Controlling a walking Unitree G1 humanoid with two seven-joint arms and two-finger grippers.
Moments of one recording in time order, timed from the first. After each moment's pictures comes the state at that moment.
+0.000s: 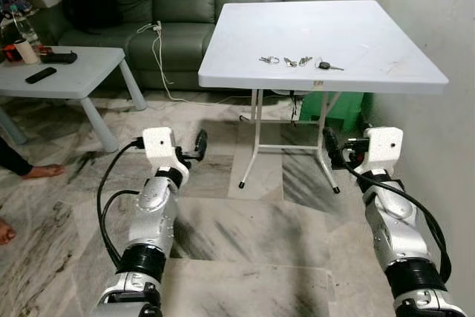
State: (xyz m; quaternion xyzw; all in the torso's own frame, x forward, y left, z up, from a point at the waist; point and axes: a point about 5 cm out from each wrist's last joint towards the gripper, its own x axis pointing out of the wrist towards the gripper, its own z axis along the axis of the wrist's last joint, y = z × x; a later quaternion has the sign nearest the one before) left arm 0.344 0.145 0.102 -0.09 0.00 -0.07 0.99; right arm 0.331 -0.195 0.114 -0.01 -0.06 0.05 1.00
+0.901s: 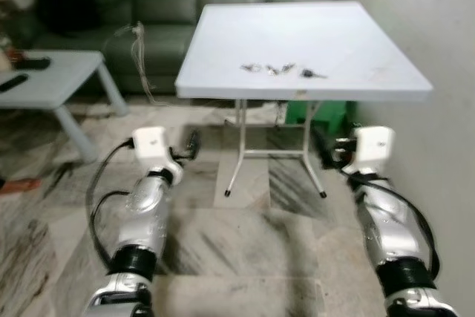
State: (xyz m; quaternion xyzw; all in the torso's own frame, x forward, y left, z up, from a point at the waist) left arm 0.344 0.158 0.103 -0.09 -0.01 -0.06 0.99; right arm 0.332 -0.179 0.114 -0.01 -0.06 0.09 0.99
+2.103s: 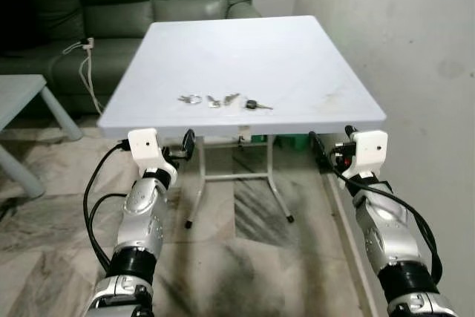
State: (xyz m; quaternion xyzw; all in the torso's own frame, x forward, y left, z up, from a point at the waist) left arm 0.340 0.135 0.099 -0.11 0.00 -0.08 0.99; right arm 0.325 -0.198 0.108 -0.02 -0.04 0.07 1.00
